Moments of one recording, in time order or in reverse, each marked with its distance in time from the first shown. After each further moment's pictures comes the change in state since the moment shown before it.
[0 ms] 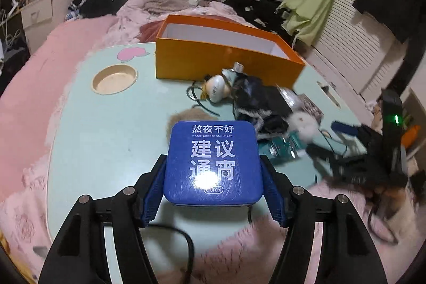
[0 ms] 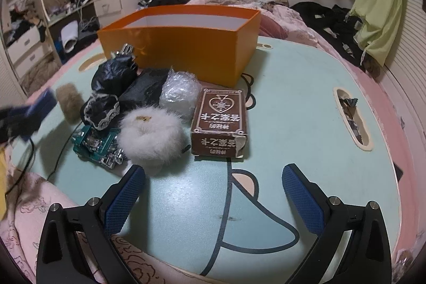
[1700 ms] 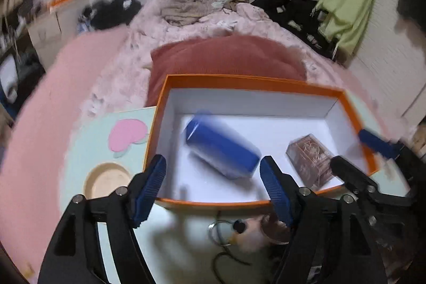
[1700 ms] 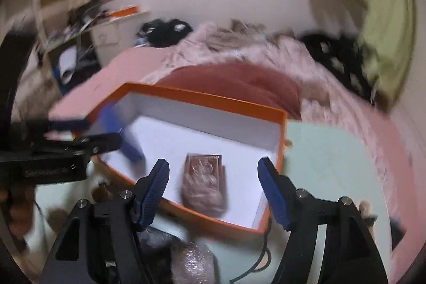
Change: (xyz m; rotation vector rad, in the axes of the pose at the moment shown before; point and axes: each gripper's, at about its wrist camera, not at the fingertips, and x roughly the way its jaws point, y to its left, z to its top) left arm 0.105 0.014 0.150 0.037 0.034 0.212; right arm 0.042 0.014 0.126 -0.061 -0.177 -0.051
